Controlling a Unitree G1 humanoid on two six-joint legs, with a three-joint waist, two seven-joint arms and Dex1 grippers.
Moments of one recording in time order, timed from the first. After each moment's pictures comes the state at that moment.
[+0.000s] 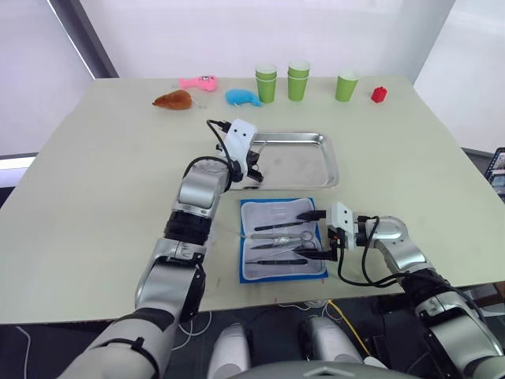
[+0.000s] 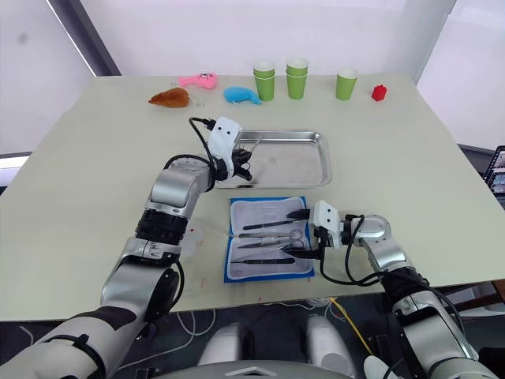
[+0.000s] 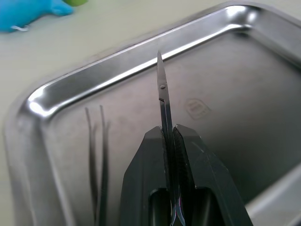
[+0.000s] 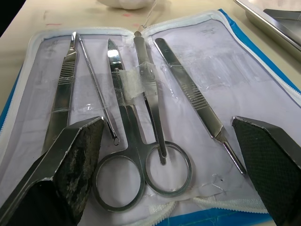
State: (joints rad) left arm -0.85 0.25 -0.07 0.40 -0.01 0.70 -0.38; right arm -0.43 -0.38 0.31 0.50 0.18 -0.21 1.19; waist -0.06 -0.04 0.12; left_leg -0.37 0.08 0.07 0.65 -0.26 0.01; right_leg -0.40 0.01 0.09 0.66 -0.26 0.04
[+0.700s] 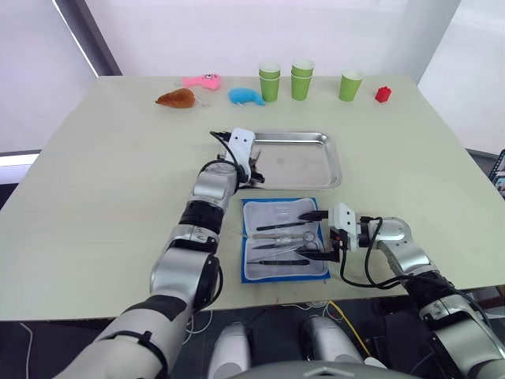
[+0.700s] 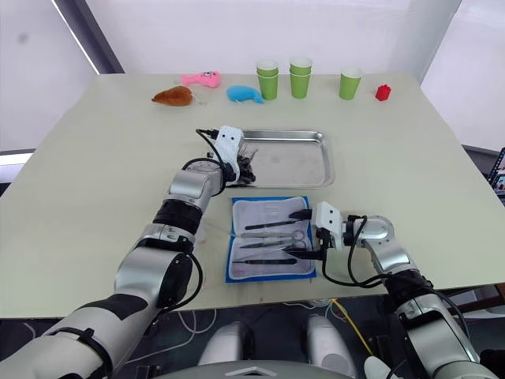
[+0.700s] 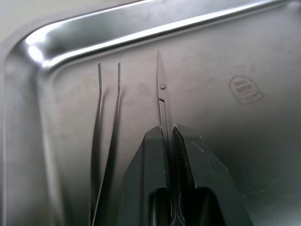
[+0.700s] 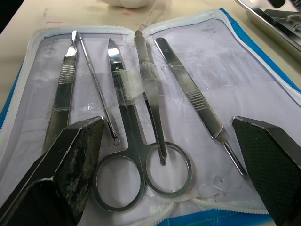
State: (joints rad) left arm -0.93 0.19 0.02 0.73 -0.01 0.59 -0.23; right arm -0.41 -0.40 0.31 0.45 0.18 -0.20 1.18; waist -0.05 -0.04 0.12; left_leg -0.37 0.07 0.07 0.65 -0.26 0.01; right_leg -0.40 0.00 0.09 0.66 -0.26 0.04
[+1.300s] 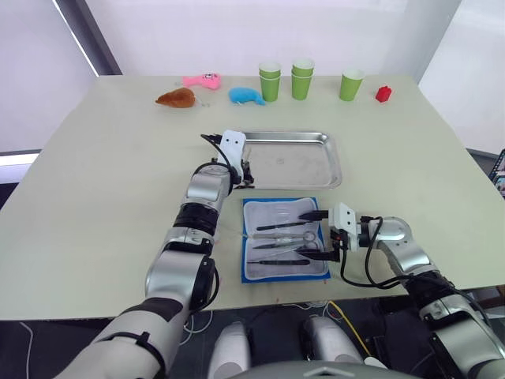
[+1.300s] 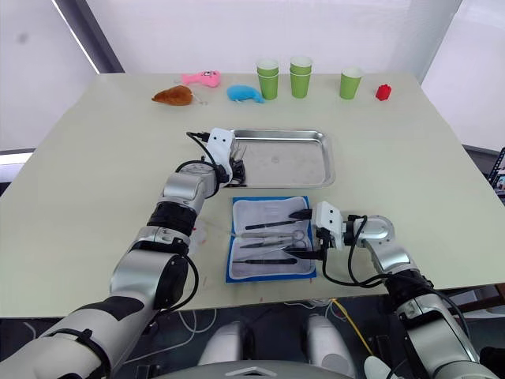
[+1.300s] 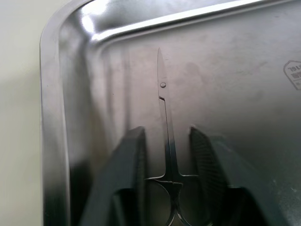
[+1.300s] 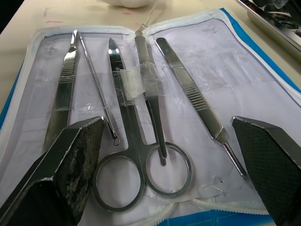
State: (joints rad) left arm -0.91 0.21 0.03 0.71 -0.01 0.60 -0.21; right arm -0.41 -0.40 0.31 0.45 0.18 -0.20 1.18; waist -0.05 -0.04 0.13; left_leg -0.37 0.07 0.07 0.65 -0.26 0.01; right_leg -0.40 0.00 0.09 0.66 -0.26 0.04
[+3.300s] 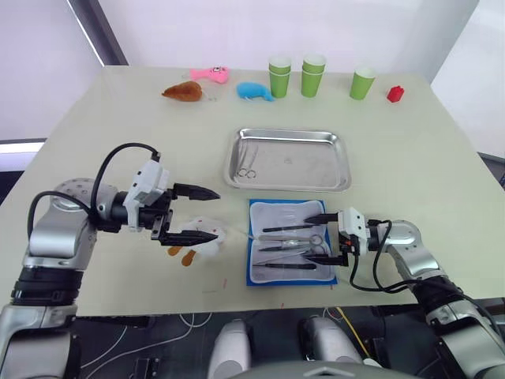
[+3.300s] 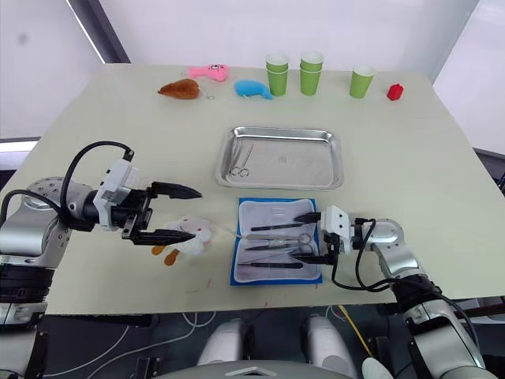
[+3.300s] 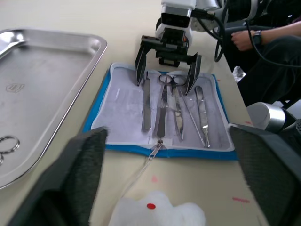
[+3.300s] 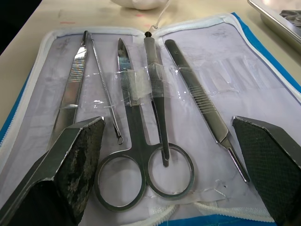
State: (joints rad) left arm -0.36 0.91 0.07 0.05 -0.52 0.28 -1.55; right arm -0.37 -0.43 0.27 0.44 0.22 -0.24 1.26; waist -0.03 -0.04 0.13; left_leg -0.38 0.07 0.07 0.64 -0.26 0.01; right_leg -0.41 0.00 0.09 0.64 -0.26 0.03
